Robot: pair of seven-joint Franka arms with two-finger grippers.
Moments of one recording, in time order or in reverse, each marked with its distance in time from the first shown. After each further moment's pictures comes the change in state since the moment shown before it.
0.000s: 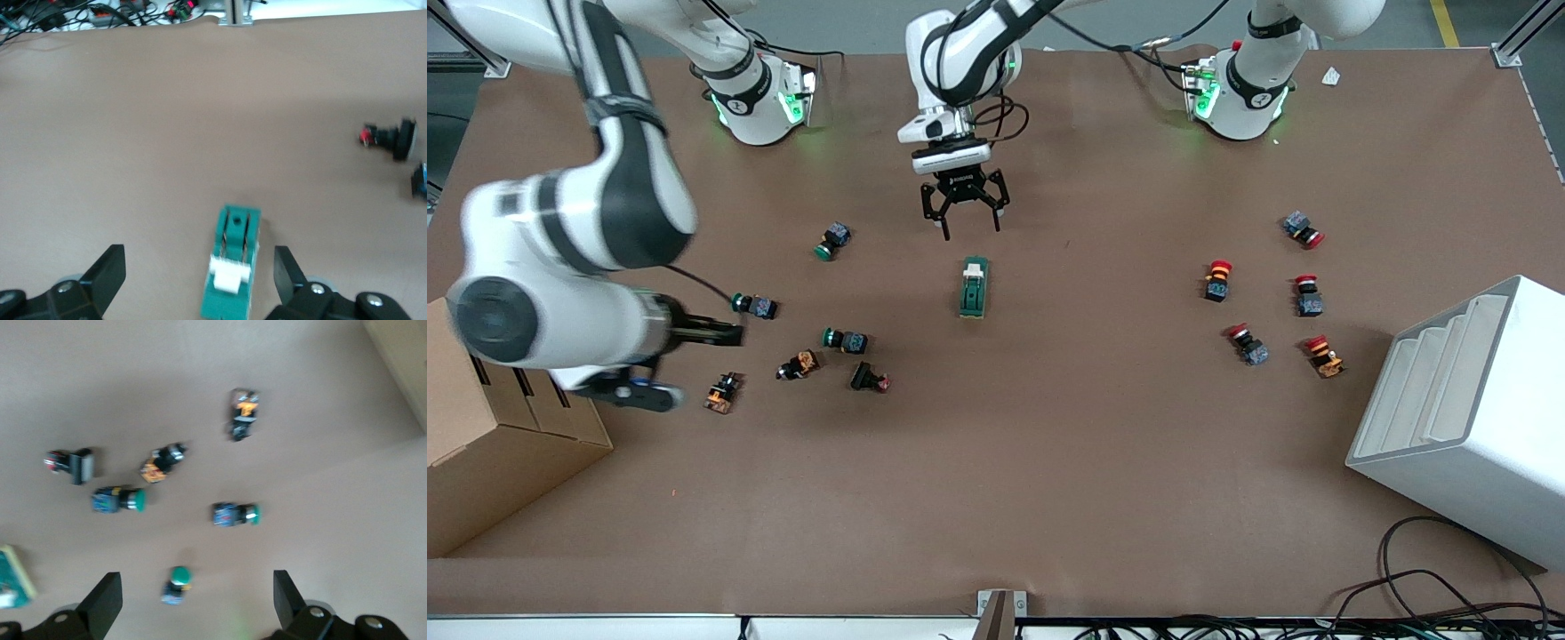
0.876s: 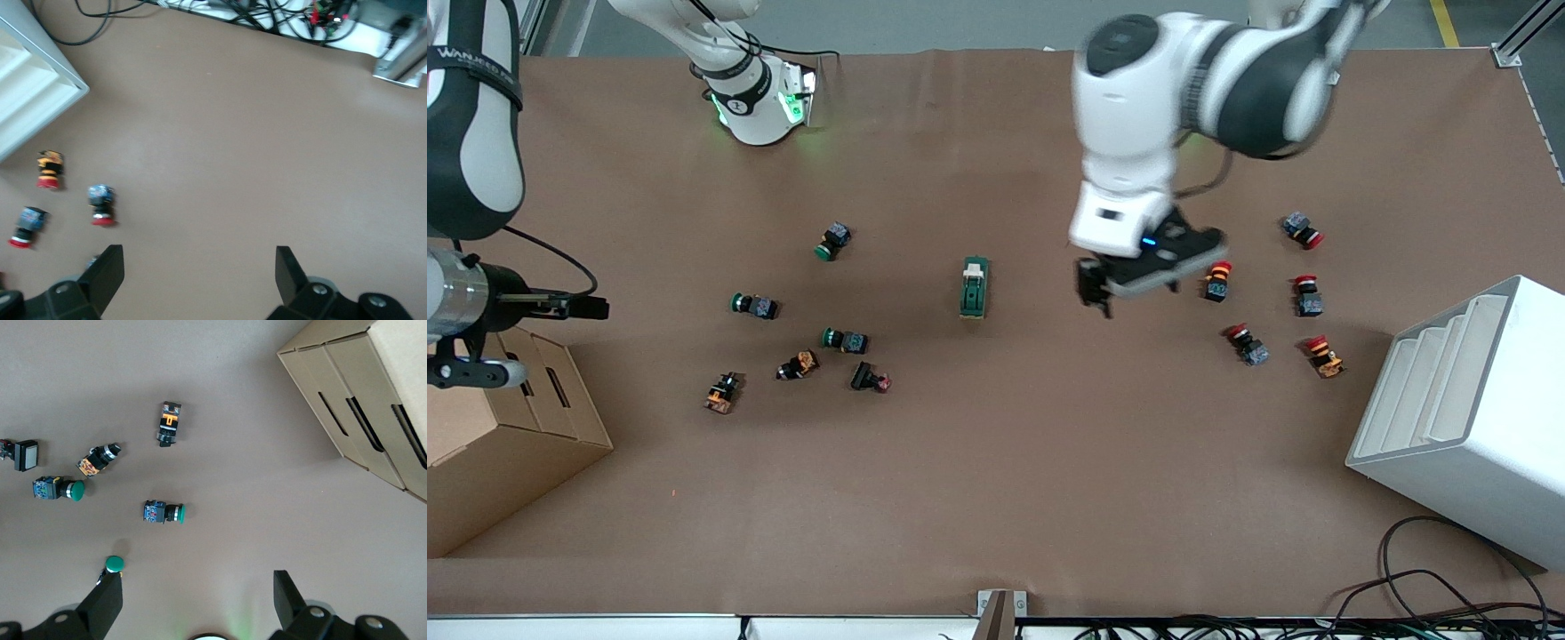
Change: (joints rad) left arm 0.626 -0.269 0.009 0.184 -0.661 -0.131 0.889; right arm -0.160 -0.069 0.001 0.043 -0.035 -0.072 -0.206
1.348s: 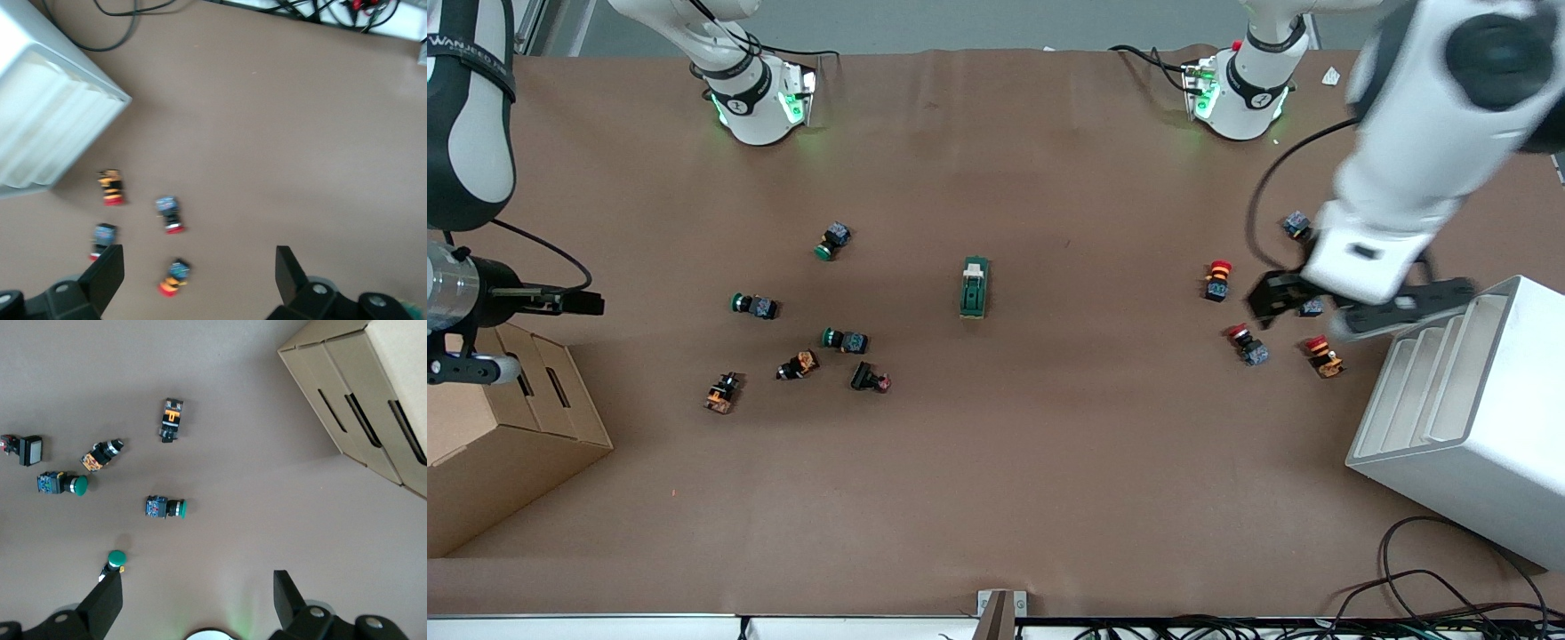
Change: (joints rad) left arm 0.286 -0.088 0.042 0.067 -0.255 -0.140 0.533; right arm 0.000 0.000 0.008 0.023 0.000 -0.033 0.000
